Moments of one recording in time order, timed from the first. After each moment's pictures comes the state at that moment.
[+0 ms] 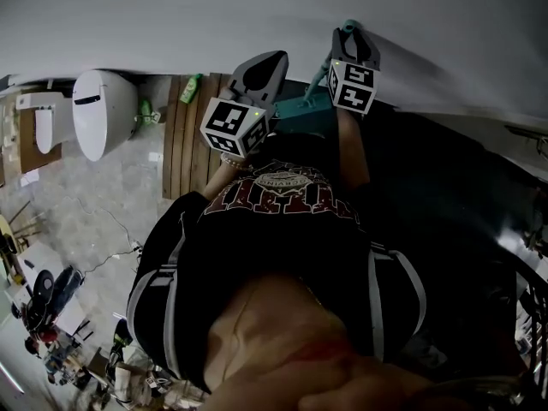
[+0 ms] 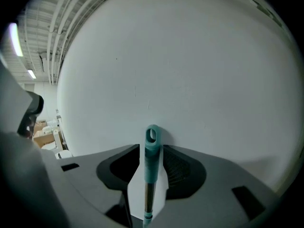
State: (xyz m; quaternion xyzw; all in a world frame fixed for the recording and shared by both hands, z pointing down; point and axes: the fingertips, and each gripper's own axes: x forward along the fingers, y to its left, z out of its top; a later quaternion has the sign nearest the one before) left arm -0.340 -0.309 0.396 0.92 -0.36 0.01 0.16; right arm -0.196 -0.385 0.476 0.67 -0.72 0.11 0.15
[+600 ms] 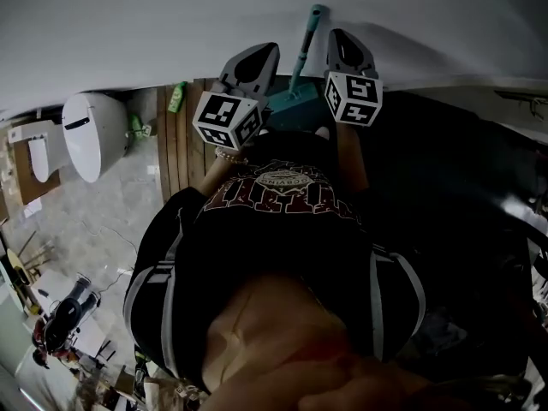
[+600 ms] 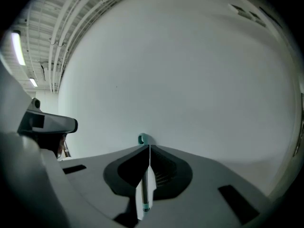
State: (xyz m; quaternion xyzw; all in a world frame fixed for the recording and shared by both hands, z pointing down) left arm -0.297 -0.304 0.396 0.93 -0.32 0.01 0.17; right arm -0.167 -0.329 0.441 0.67 -0.73 0.10 0.10
